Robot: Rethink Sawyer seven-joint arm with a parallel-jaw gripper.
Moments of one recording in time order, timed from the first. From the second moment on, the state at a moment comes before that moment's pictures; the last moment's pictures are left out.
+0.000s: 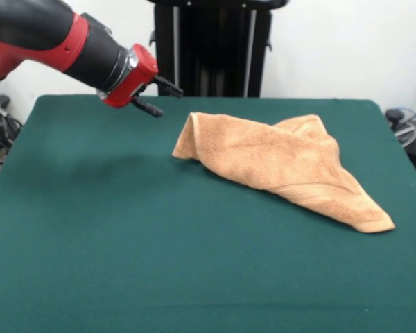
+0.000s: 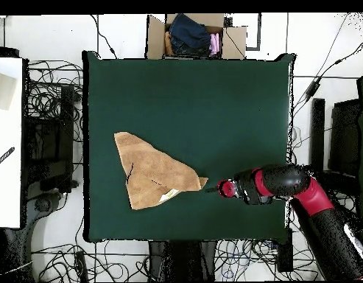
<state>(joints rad) -1.34 -0.20 0.89 1.75 -0.48 1.18 1.36</state>
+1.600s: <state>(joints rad) -1.30 -0.17 0.89 1.70 -0.48 1.20 1.36</state>
